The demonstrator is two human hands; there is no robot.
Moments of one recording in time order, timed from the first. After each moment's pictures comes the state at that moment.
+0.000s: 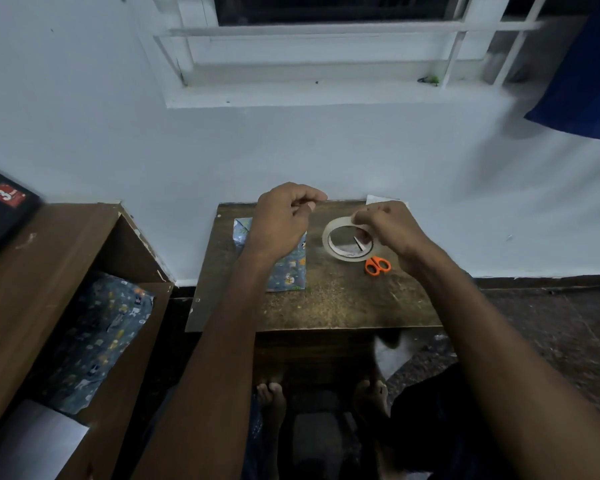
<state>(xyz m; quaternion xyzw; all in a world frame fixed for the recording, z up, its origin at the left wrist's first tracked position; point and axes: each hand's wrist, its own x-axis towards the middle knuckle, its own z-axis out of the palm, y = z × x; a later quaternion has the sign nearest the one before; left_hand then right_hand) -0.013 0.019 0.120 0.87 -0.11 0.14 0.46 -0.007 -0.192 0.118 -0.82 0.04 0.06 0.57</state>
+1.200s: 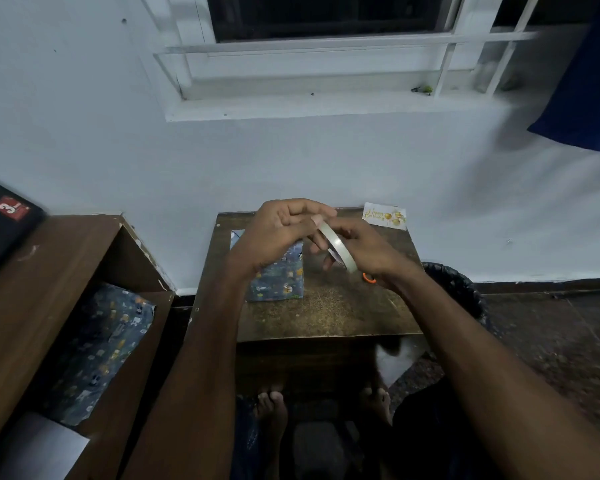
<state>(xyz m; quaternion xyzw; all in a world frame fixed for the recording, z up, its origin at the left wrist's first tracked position) -0.023 0.031 0.133 0.76 -0.20 -0.05 0.61 -0.009 -0.170 0.098 -0.78 -0.18 0.11 0.58</state>
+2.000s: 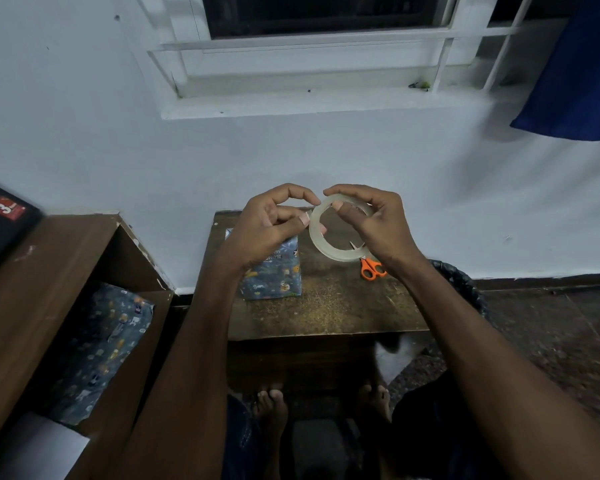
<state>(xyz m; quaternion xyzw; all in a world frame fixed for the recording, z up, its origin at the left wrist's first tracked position) -0.029 0.040 0.137 0.76 -0.19 -0.03 0.62 -0.010 -0.183 0.118 -0.75 -0.15 -0.10 0.64</state>
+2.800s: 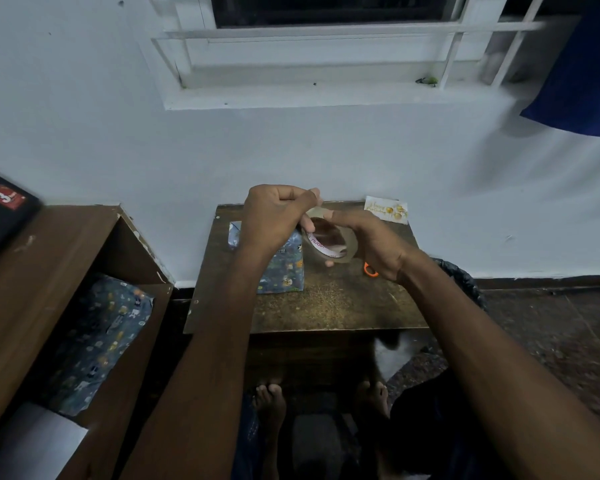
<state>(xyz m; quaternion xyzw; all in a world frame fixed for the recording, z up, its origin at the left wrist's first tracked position) -0.019 0.016 0.132 0.78 -0.02 0.09 0.62 -0.019 -0.172 0.117 -0.69 -0.11 0.22 0.68</state>
